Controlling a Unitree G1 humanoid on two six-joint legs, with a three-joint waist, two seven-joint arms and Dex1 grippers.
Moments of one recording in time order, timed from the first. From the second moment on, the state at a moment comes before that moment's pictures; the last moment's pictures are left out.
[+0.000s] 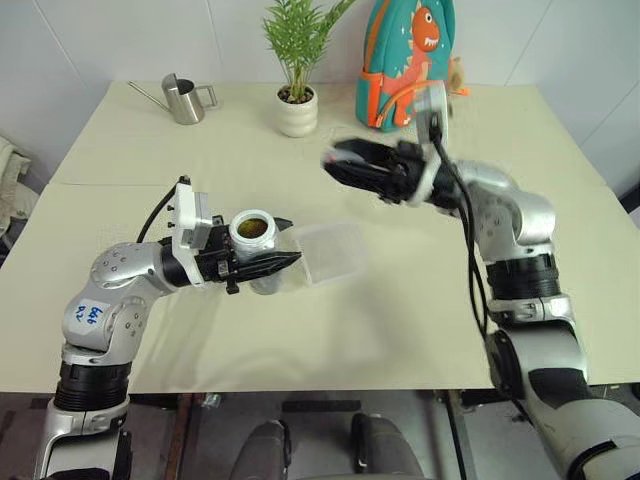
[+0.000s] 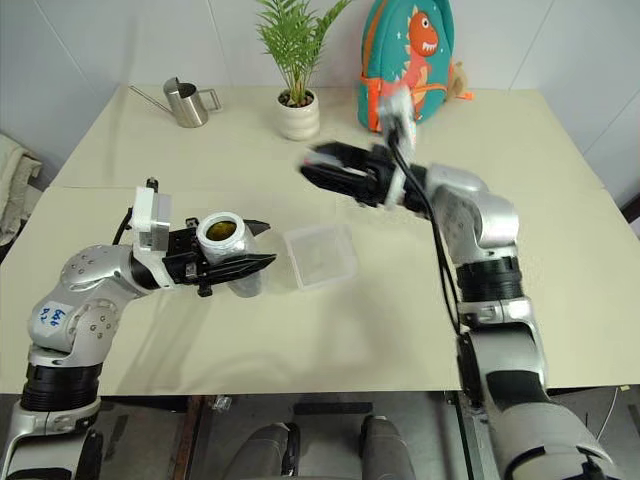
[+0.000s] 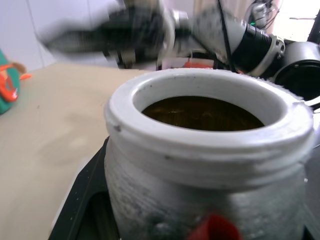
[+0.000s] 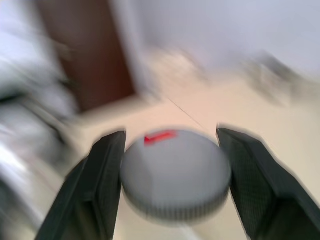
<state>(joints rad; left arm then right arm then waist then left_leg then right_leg) -0.42 0.61 0.14 -0.23 -0.64 0.44 -1.00 -0.95 -0.39 -0.05 0.50 0.49 0.42 1.01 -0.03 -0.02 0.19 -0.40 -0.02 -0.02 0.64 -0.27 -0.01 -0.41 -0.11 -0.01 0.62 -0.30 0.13</state>
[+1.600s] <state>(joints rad) -1.11 0.54 -0.47 0.69 0.67 -0.53 -0.18 -0.36 -0.62 -0.05 -0.06 0.42 0.31 1.04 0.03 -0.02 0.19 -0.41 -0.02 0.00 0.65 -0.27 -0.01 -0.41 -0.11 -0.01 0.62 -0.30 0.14</state>
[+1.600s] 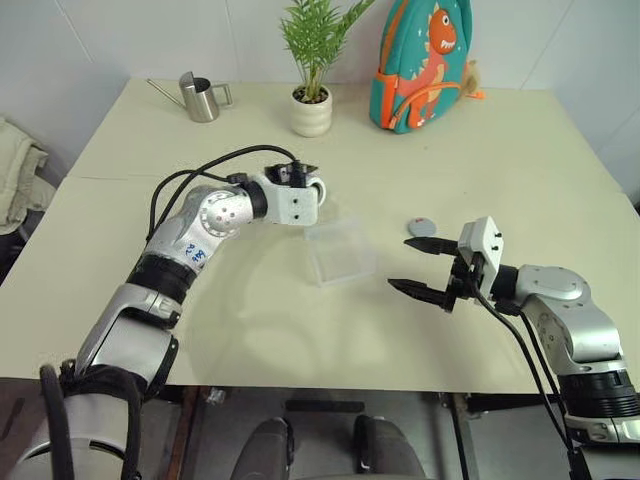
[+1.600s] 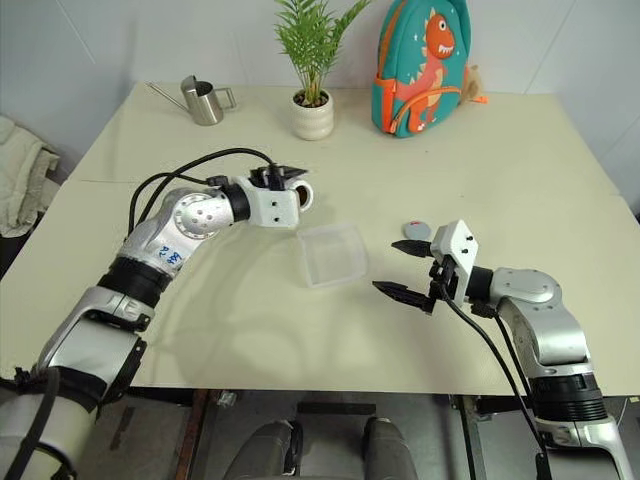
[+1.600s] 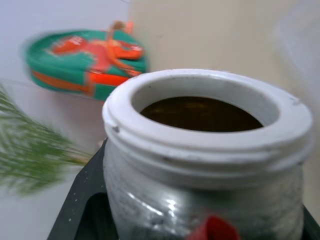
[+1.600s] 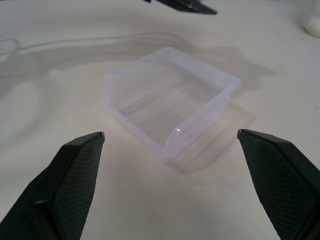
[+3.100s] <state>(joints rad) -1.00 0.71 -0.46 0.66 0.37 -0.65 -0.05 -0.39 -0.54 0.00 0.00 0.42 0.30 1.00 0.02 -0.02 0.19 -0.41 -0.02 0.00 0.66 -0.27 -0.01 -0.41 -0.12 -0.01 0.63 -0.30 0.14</state>
